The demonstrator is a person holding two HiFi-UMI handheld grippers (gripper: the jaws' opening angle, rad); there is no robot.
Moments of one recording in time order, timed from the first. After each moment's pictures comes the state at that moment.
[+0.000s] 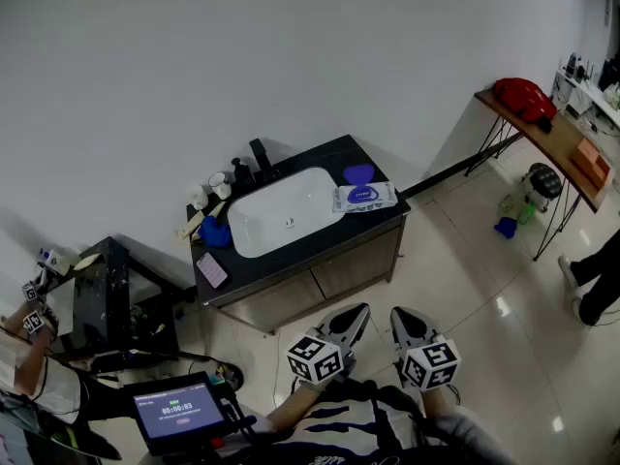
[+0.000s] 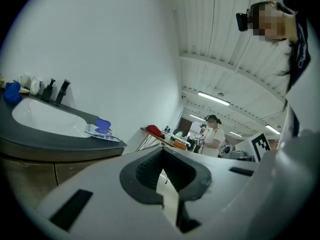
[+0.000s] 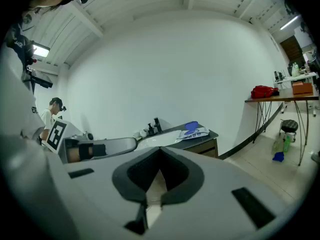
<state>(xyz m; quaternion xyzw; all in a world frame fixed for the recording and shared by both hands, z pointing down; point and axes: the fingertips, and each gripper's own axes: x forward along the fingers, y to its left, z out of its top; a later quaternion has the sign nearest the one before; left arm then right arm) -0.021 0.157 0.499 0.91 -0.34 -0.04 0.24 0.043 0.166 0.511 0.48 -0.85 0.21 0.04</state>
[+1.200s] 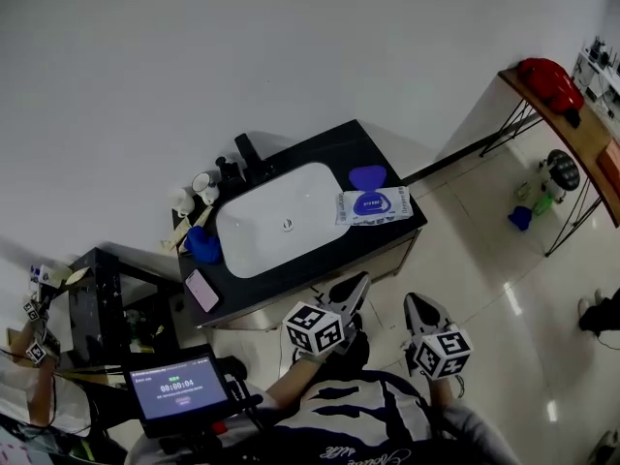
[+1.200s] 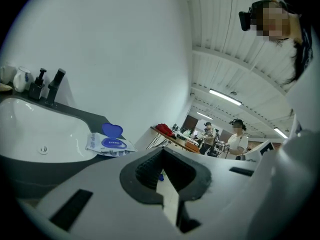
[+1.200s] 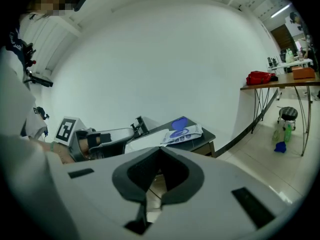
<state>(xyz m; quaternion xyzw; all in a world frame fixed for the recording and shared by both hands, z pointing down) -0.027 -0.052 0.521 0.90 -0.35 -0.02 0.26 0.067 -0.006 0.546 0.50 -0.82 0.26 0.04</state>
